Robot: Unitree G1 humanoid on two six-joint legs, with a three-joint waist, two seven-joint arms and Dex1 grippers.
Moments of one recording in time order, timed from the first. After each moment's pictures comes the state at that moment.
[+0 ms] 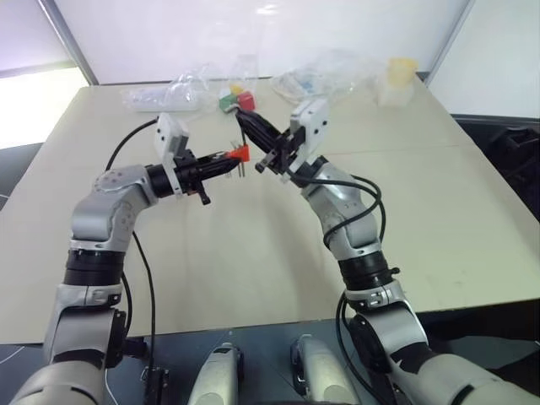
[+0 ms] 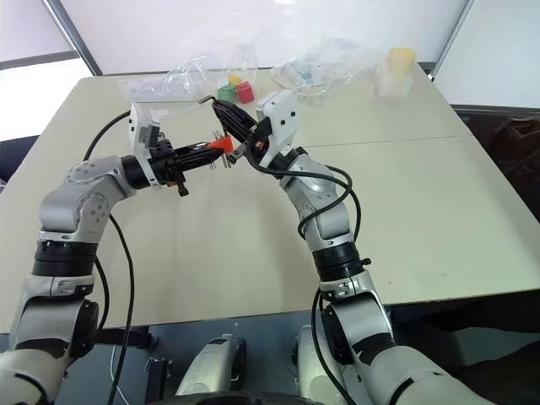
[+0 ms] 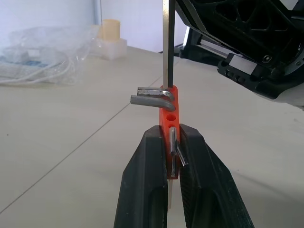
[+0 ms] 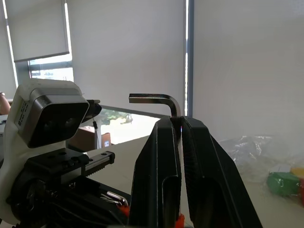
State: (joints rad) left arm -0.68 0.55 0.07 0.12 -0.51 0.50 -0.99; right arm -0.77 0.01 0.07 0.16 0.30 0.10 0.57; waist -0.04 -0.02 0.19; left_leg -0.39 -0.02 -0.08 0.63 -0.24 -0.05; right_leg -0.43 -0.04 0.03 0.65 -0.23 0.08
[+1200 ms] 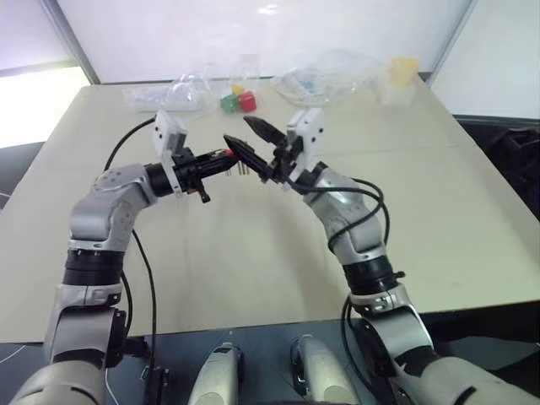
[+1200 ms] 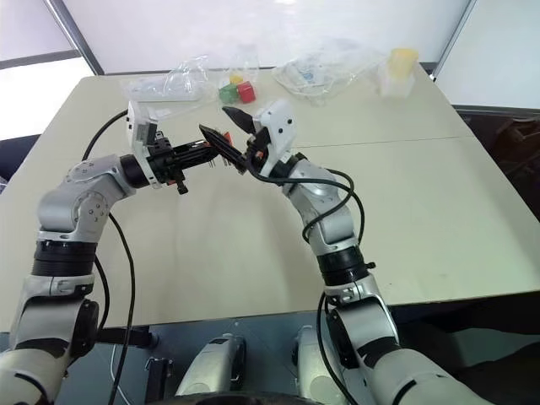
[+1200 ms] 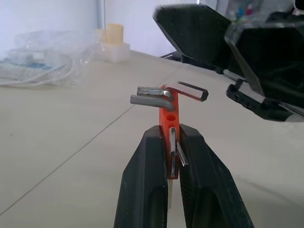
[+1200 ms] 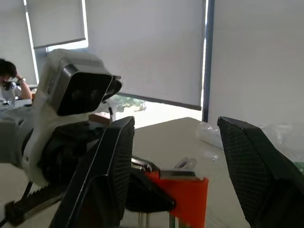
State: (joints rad) left arm -0.69 0.55 0.08 0.12 -0.54 0.51 -0.97; right arm -0.70 -0.06 0.10 0.07 0.32 0.19 0.64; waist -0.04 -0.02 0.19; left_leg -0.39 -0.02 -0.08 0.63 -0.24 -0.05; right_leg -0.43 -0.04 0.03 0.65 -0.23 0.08
